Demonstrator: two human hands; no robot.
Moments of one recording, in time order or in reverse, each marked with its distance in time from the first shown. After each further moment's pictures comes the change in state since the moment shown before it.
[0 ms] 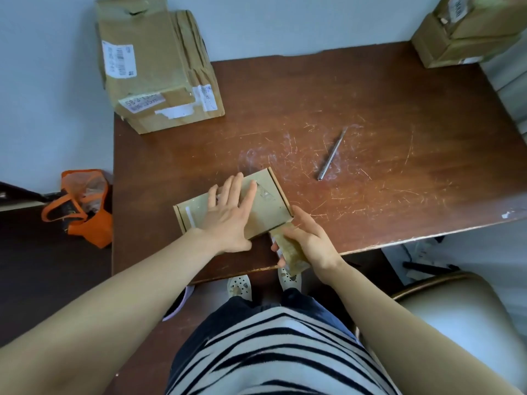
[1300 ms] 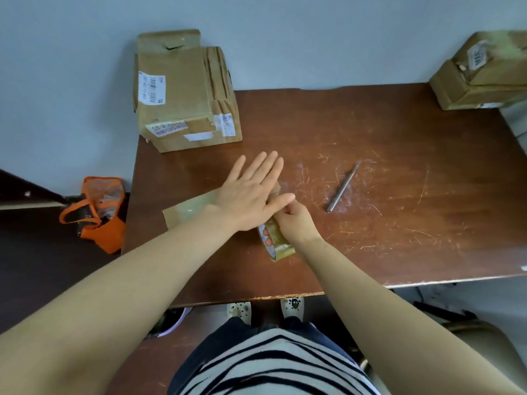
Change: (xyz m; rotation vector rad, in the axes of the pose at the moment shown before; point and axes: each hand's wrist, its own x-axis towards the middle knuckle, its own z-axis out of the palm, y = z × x) left_hand 0.029 -0.001 -0.080 -0.027 0.289 0.056; right_hand 0.047 -0.073 0.037 -0.216 0.045 -0.144
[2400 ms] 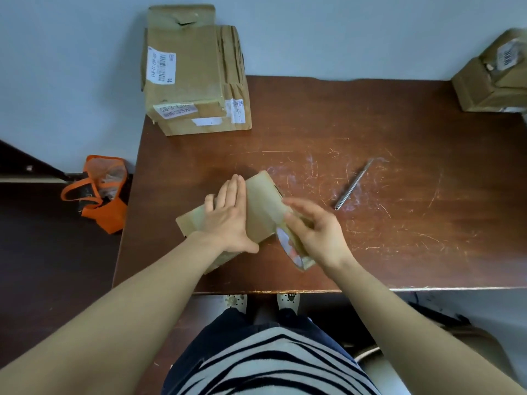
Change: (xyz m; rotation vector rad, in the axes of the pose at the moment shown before) left_hand -0.036 -0.016 0.066 -0.136 -0.219 -0.357; right_hand -0.022 0.021 -0.025 -0.223 0.003 -0.154
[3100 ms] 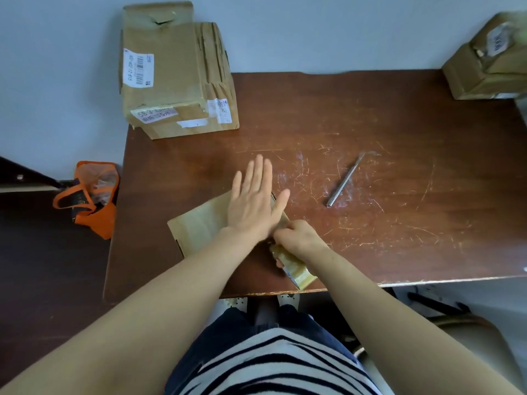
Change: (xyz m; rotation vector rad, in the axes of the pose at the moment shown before) left_hand 0.025 0.060 -0.012 -0.124 0.305 0.078; right_hand 0.031 0.010 0.009 -0.139 -0.141 0.494
